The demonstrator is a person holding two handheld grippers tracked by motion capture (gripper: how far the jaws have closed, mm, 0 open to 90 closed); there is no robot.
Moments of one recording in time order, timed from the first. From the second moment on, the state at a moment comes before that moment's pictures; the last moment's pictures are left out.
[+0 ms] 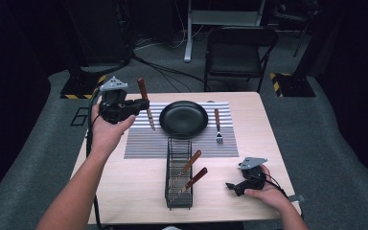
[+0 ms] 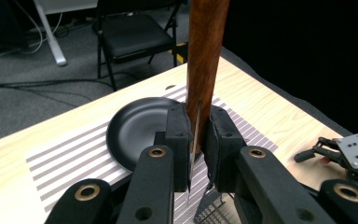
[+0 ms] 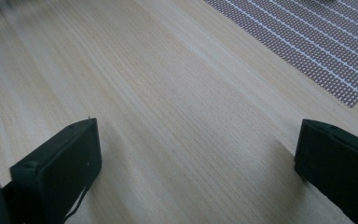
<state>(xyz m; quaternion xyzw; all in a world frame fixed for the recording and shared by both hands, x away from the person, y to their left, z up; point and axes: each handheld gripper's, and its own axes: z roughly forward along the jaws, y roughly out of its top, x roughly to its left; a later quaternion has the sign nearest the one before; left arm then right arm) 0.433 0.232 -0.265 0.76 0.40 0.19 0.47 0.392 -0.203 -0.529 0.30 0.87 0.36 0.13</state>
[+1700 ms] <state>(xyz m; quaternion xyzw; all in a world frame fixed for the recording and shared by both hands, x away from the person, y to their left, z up) 0.477 0.274 -0.409 0.73 0.52 0.19 0.40 0.392 -0.203 -0.529 0.30 0.87 0.36 0.13</state>
